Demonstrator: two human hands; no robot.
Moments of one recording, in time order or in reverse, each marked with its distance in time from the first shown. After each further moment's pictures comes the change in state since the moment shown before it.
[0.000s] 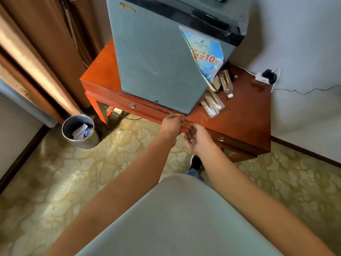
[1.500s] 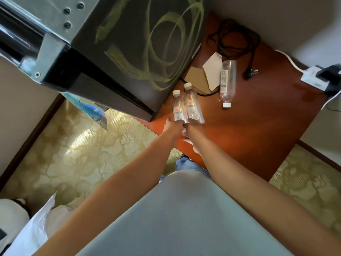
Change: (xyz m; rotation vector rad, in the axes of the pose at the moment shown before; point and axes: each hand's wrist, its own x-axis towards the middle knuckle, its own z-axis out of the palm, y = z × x) left_hand 0.218 -0.038 0.293 0.218 0.503 -0.448; right_hand 0.284 -0.245 -0.080 -0.815 -0.323 0.219
